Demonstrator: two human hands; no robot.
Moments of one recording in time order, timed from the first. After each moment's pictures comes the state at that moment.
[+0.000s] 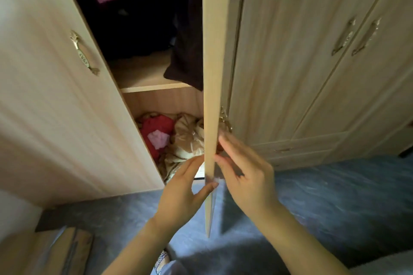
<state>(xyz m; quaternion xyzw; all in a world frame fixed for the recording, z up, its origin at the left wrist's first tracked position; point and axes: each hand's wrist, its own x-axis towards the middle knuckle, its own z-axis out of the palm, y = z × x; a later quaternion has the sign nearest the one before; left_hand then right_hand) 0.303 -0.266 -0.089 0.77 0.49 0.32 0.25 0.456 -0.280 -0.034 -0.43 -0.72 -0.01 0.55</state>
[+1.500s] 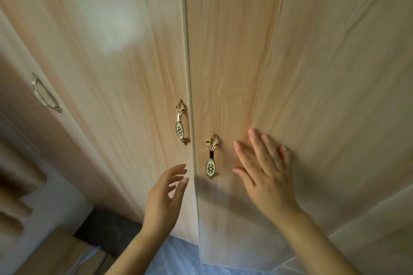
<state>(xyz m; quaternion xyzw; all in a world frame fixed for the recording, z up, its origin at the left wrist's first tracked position) 0.120 -0.035 -0.069 0.52 0.67 0.50 0.18 0.321 0.055 -0.033 -0.35 -0.80 -0.27 0.40</state>
